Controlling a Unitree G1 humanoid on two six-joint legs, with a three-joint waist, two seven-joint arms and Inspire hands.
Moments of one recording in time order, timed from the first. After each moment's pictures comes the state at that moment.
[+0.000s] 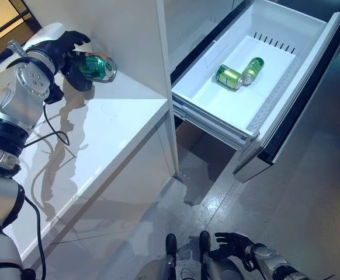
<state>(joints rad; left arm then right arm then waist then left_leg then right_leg) -1.26 1.04 -0.70 0.67 0.10 0.20 -0.19 -0.20 -0.32 0.39 1.13 0.16 0.03 0.27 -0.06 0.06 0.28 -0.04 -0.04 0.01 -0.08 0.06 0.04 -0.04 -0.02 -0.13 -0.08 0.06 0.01</state>
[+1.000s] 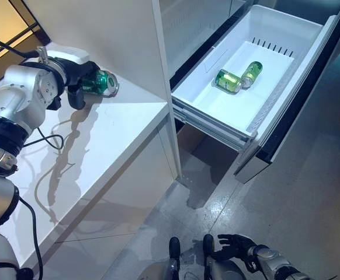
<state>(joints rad) -1.31 1.07 -0.87 0.65 0.43 0.06 -0.38 -0.20 -0.33 0.38 1.15 0.16 0.03 0.27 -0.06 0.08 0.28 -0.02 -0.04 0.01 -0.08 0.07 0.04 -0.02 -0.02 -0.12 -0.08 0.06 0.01</state>
